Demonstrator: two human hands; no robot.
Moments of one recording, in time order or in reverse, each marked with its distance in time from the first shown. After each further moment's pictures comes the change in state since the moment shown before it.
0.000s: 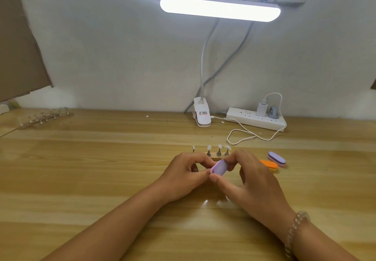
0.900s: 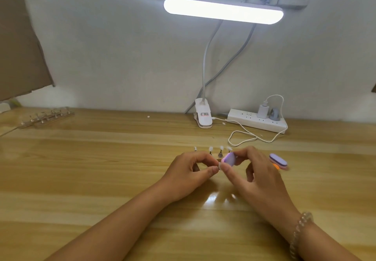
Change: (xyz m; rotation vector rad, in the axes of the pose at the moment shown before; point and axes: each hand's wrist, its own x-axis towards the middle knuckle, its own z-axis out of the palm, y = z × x) left_hand 0.002 -0.004 0.001 -0.001 0.035 0.006; right_hand 0.003 0.006 0.000 0.130 0.103 0.024
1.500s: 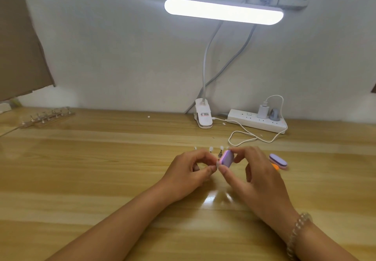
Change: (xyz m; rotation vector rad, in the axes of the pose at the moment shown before) left_hand -0.001 0.003 0.000 -0.032 0.033 0.000; right_hand -0.002 -0.008 0.000 -0.096 0.013 -0.051
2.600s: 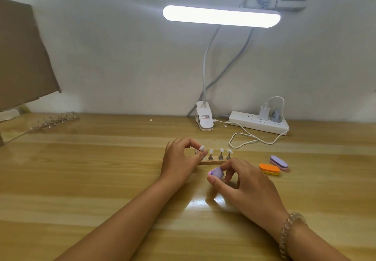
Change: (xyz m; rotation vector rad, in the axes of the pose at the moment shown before) left_hand 0.023 -0.010 0.000 0.190 0.400 -0.134; right_hand 0.001 0.001 0.008 -0.060 -0.205 0.118
